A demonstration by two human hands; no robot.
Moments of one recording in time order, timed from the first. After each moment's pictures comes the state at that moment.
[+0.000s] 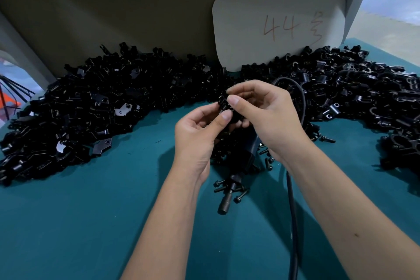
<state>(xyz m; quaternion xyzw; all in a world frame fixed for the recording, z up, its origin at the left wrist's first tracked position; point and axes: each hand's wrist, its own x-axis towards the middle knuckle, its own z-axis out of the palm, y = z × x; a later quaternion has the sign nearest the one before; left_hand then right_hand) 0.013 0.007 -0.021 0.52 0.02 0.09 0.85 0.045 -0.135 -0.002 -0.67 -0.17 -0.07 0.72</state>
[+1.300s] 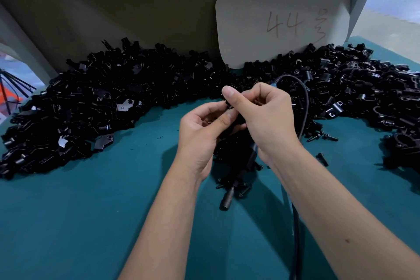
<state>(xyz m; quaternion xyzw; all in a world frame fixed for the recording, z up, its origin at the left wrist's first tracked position) 0.009 0.009 -0.019 0.52 0.00 0.06 0.85 0.031 -0.111 0.001 -0.62 -0.05 -0.08 0.78</state>
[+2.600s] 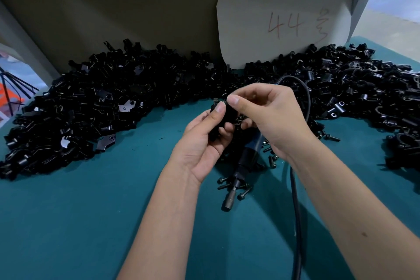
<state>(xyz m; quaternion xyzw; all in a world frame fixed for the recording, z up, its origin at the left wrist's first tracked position) 0.010 0.019 -0.015 0.39 0.07 -0.08 0.91 0.042 -0.132 0.003 -0.68 -0.14 -0.03 0.72</state>
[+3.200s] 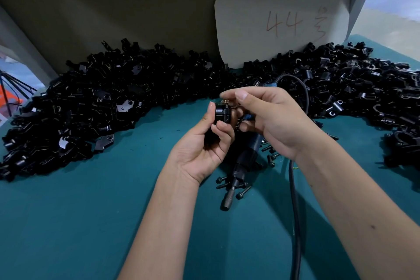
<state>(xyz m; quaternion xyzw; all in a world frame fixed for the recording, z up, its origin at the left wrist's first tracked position) 0.008 0.023 -0.012 0.17 0.11 -0.22 0.95 0.045 -0.144 0.002 -0.63 -0.18 0.11 0.75</state>
